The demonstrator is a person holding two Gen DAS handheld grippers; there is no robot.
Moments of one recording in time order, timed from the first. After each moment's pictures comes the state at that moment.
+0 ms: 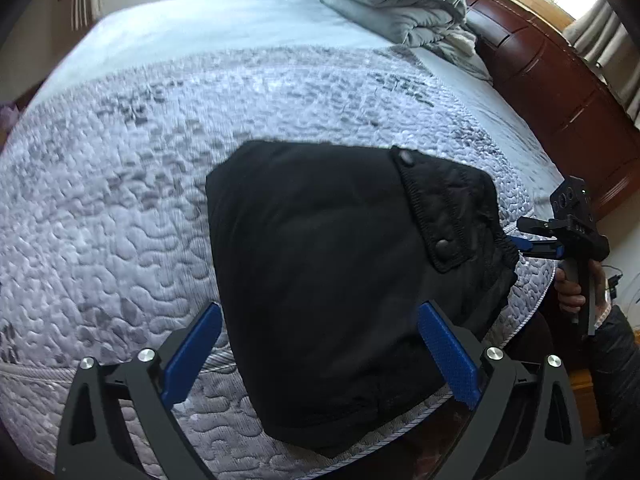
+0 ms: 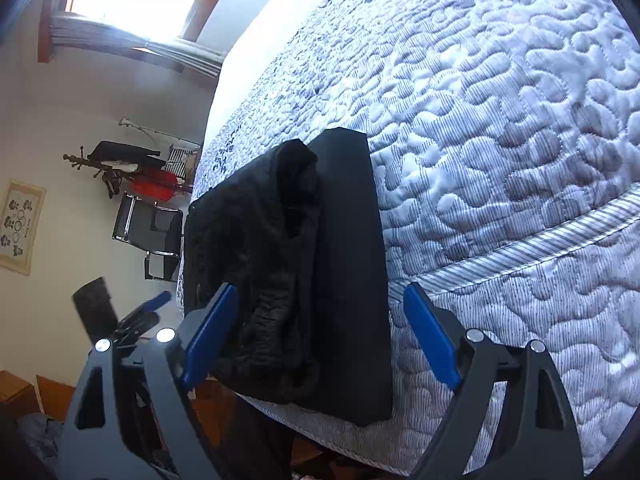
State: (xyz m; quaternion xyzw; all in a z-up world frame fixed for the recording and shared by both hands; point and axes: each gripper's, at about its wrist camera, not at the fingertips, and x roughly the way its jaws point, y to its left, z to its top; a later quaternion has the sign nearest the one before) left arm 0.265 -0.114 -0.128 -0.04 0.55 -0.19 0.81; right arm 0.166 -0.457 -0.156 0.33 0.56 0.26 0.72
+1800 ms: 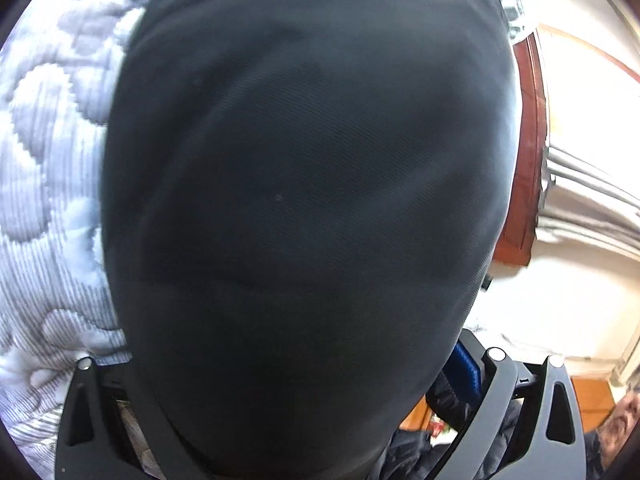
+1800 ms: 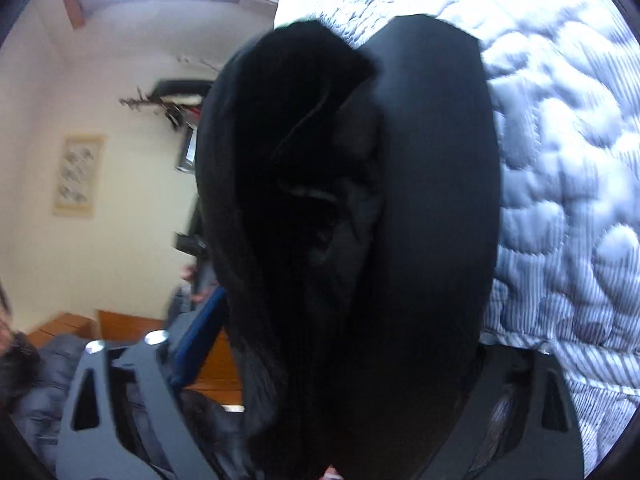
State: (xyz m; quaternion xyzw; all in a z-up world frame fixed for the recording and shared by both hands) left arm 0.306 -0.075 -0.282 -0.37 0.69 -0.32 0.53; right arm 0.216 -0.404 -0.200 0.32 0.60 0.43 0.60
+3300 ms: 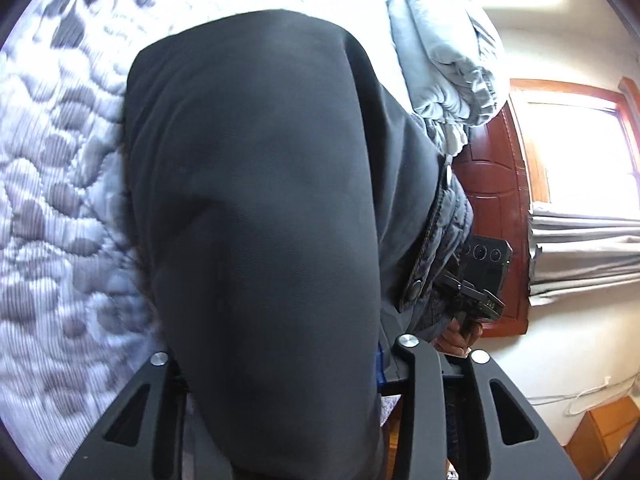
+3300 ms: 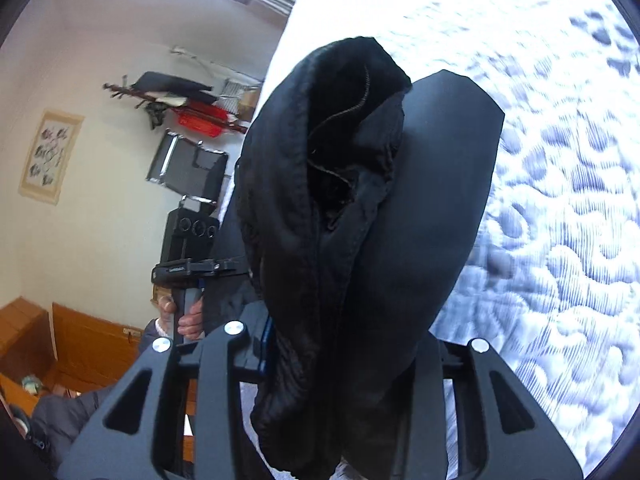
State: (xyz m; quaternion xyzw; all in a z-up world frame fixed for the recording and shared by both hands) left arm 0.445 -0.001 -0.233 -0.40 0.58 -0.29 0.65; right arm 0.404 -0.336 -0.160 0.27 0.58 0.41 0.65
